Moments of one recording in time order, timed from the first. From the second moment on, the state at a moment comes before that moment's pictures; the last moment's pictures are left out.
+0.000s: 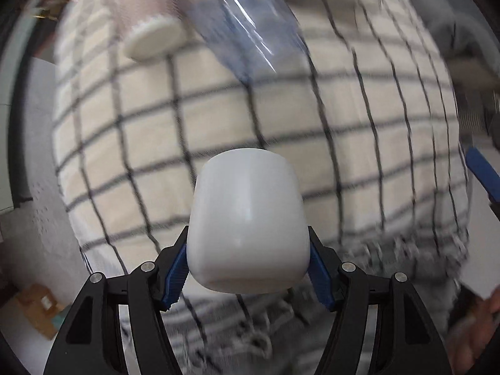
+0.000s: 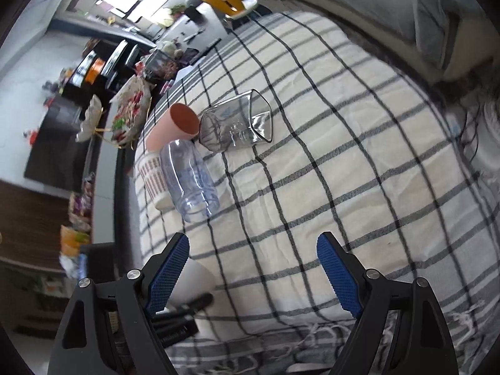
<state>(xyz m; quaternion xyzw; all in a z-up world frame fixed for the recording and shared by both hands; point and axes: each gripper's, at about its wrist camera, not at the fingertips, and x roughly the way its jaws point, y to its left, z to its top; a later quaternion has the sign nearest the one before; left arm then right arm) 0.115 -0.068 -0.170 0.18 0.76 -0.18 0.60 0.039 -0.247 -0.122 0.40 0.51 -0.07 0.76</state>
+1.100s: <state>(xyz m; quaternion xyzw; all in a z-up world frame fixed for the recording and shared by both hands) 0.099 -0.074 -0.160 0.19 0.74 -0.15 0.62 0.051 -0.269 -0.103 0.36 0.49 -0.08 0.79</state>
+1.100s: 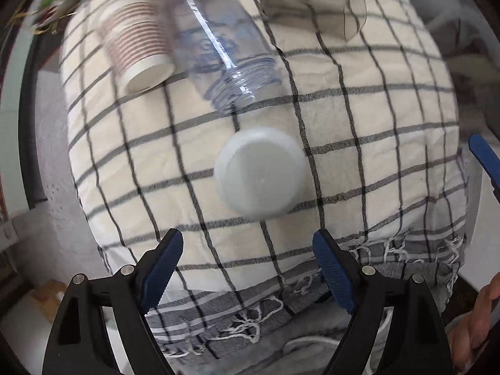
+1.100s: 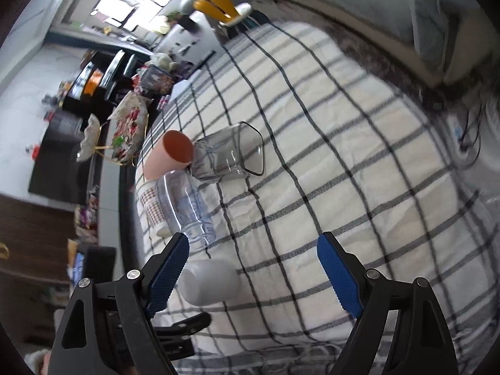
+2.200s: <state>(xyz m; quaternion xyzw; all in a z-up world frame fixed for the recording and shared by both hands) -0.004 0.014 -0.026 0.04 0.32 -0.06 0.94 -0.030 -0.178 -0.013 0.11 0.35 -0.14 0.92</state>
